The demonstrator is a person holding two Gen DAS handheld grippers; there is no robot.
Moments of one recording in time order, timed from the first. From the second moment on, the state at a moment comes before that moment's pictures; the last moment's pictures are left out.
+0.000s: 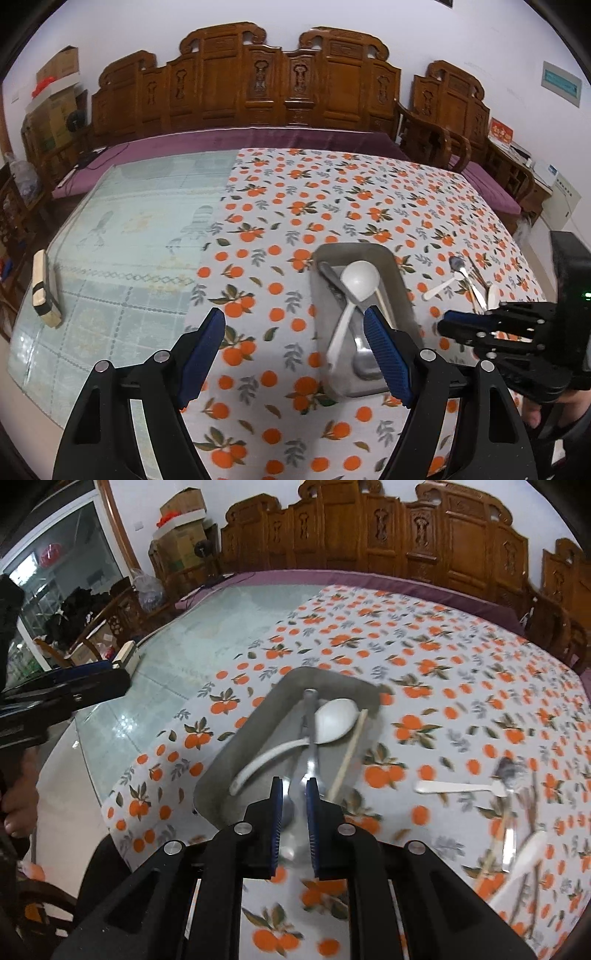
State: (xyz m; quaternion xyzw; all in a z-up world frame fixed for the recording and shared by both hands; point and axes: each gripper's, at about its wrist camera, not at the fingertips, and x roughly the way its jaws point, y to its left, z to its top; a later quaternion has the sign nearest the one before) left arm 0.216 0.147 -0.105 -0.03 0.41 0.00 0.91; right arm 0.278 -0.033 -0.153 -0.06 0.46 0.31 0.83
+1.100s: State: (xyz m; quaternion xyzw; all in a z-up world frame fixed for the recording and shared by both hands) left arm 0.249 -0.016 -0.147 0.01 0.44 -0.11 0.89; right arm 0.258 -0.248 -0.178 -0.01 0.47 0.16 0.87
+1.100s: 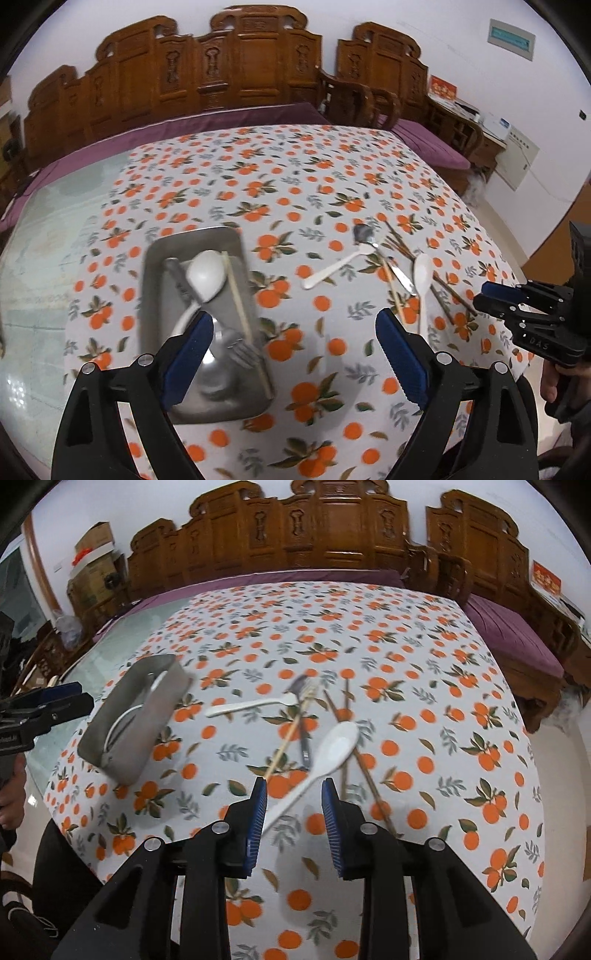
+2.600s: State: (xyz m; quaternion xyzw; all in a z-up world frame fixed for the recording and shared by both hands) left arm 0.358 -0.090 -0.220 0.08 0.51 -0.15 0.84; right arm 0.377 -0.231 -0.216 -0.03 0.50 0.22 0.83
